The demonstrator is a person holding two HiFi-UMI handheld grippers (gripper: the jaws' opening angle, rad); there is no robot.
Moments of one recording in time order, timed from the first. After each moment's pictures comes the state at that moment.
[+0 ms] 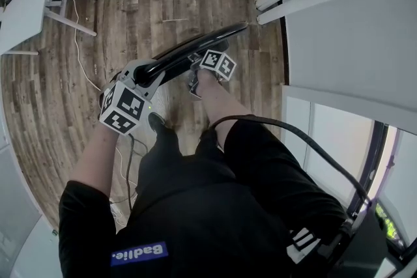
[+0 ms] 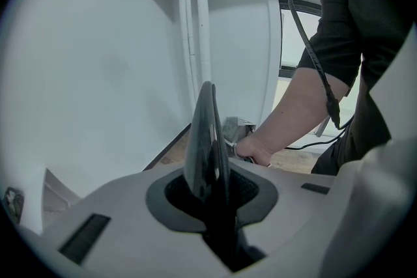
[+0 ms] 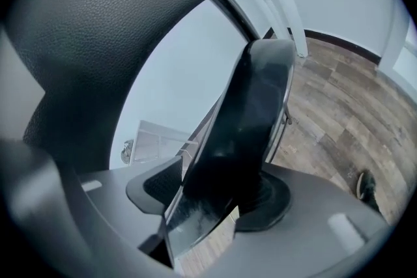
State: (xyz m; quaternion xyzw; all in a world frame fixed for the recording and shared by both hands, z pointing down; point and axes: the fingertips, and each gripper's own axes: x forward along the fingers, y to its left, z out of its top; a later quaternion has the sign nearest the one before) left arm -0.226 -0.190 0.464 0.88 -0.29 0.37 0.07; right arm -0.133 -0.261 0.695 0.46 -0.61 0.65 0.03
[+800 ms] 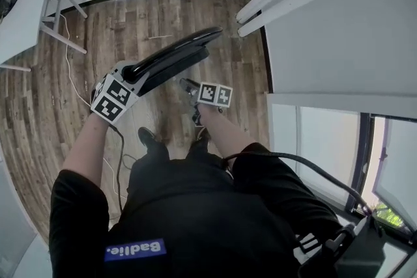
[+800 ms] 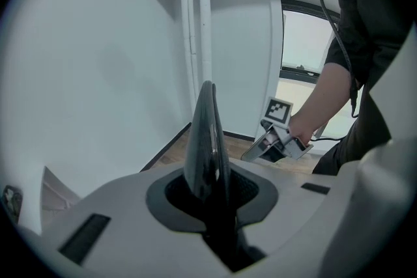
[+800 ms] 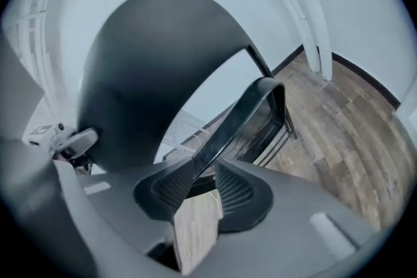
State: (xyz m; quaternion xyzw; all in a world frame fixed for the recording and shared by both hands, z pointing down) left arm -0.234 -0.190 0.465 0.88 -0.28 0.37 0.08; right arm -0.107 -0.169 0.622 0.39 -0.71 0.57 0.08
